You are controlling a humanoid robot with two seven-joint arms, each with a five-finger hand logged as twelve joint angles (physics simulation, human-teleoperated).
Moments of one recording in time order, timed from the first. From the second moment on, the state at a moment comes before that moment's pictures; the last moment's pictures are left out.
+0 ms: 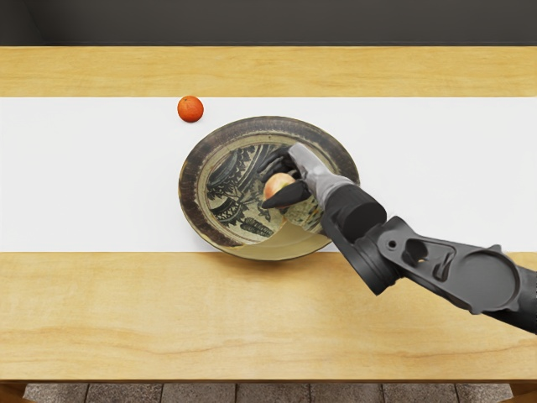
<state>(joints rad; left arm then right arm) -0.02 0.00 -0.09 -0.21 0.25 -0.01 0.38 0.81 -0.25 0.43 1.57 -1.04 -0.54 -0.61</state>
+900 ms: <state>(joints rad) 0.02 0.00 -0.08 -0.21 0.25 -0.01 0.38 0.14 -0.36 1.65 1.46 -0.19 0.61 -0.61</state>
